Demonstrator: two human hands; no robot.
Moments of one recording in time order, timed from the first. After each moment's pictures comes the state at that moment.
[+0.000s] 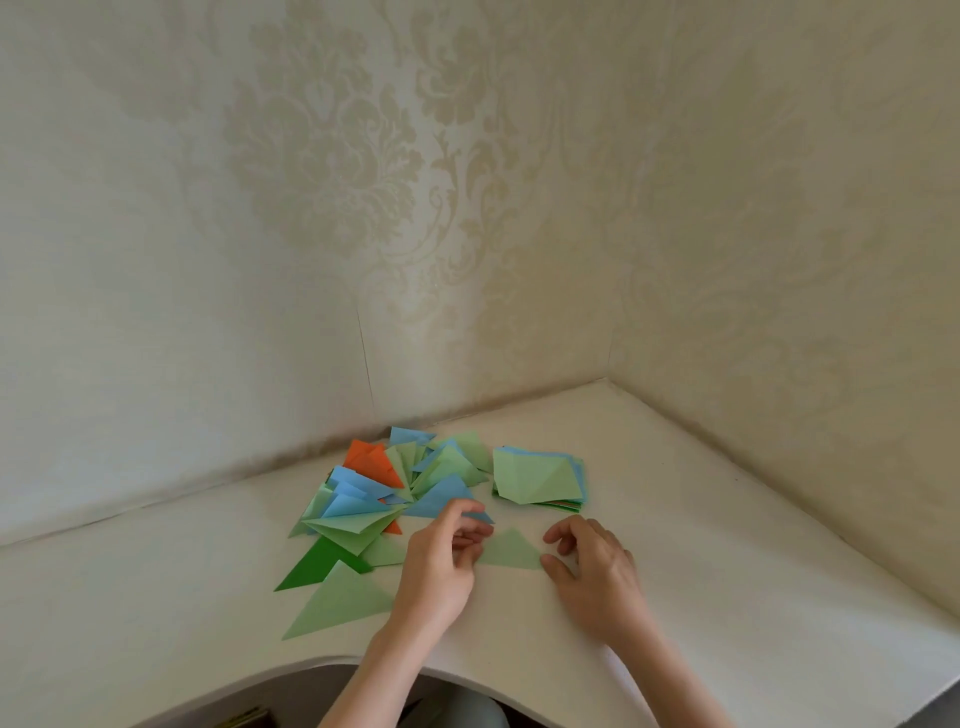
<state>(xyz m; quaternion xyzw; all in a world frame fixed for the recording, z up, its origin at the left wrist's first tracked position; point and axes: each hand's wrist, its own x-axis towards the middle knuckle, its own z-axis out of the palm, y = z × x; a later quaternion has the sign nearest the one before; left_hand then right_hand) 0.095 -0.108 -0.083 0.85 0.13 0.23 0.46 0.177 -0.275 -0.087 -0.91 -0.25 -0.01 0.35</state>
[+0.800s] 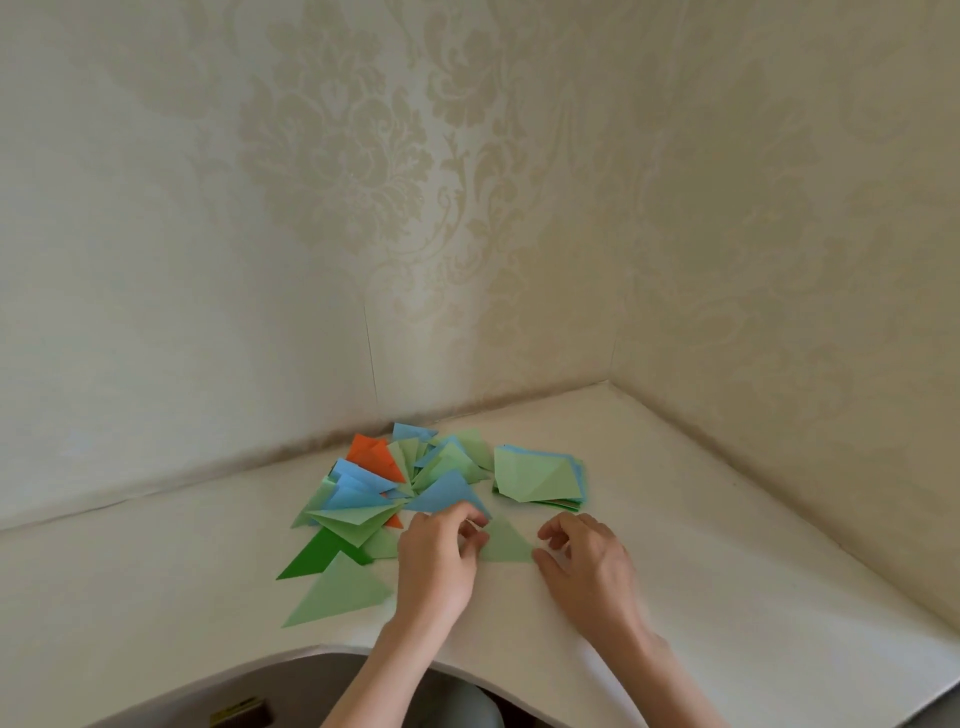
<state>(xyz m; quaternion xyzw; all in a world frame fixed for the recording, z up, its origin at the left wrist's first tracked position) 0.094 -0.116 -0.072 0.90 0.19 0.27 0.30 0.174 -0.271 -0.083 -0.90 -0.28 -0.11 0.33</state>
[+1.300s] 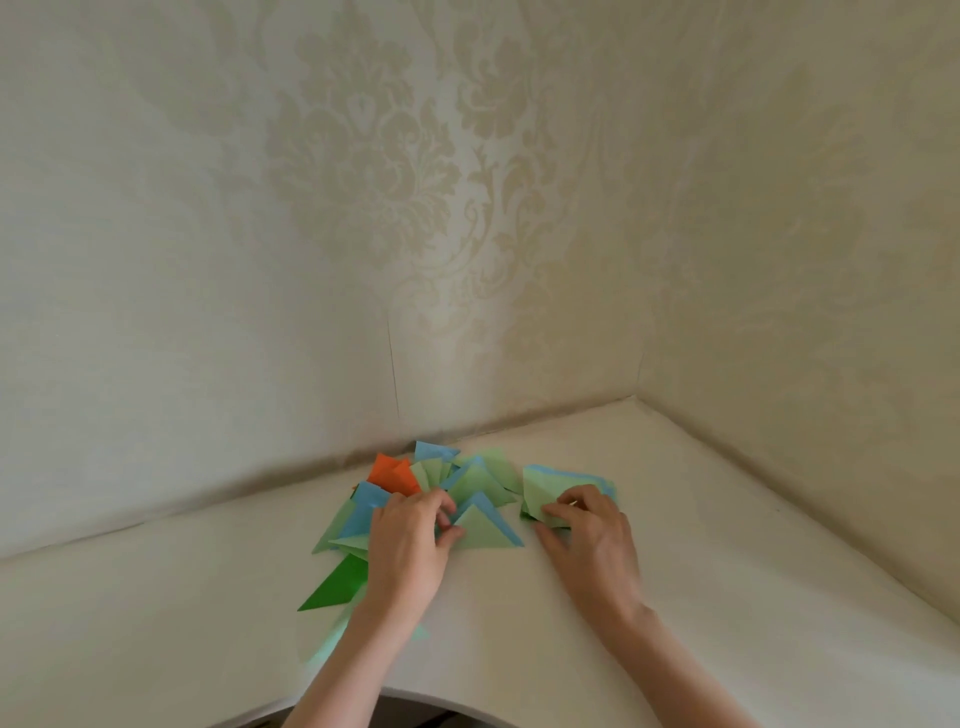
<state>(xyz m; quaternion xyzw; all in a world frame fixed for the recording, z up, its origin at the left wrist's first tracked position) 0.101 -0.048 -0.062 0.91 0.20 0.30 0.21 0.209 -0.223 -0.082 -0.88 -0.29 -0.21 0.32</state>
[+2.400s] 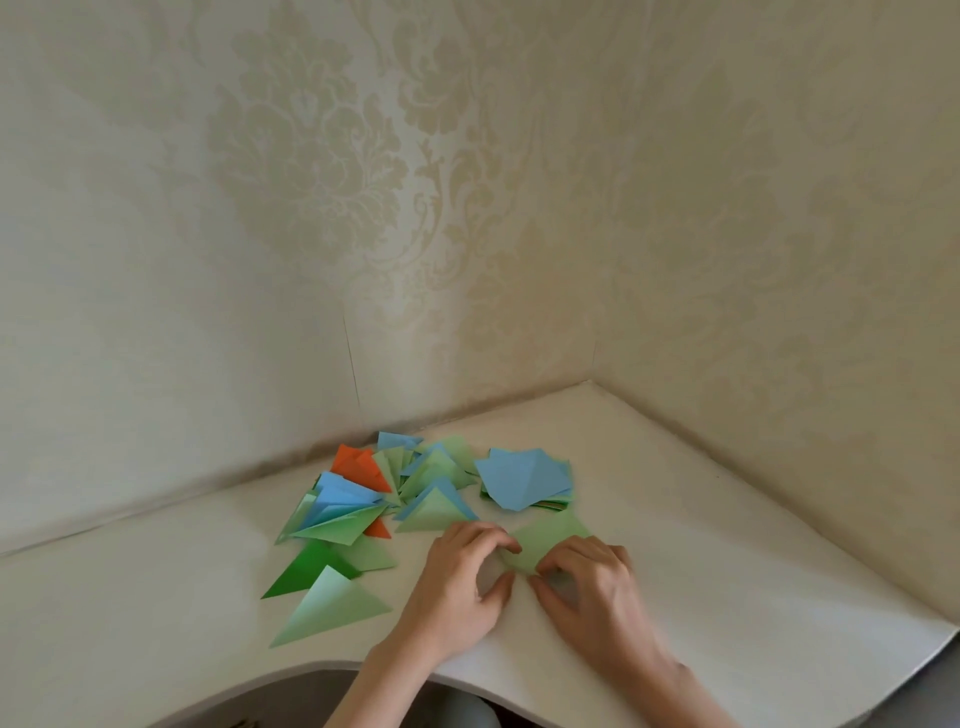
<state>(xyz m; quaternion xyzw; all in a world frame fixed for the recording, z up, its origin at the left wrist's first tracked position) 0.095 -0.121 -0.093 0.91 -0.02 0.24 0.33 0.163 -0.300 -0.094 -0.86 -0.37 -0.19 0.31</state>
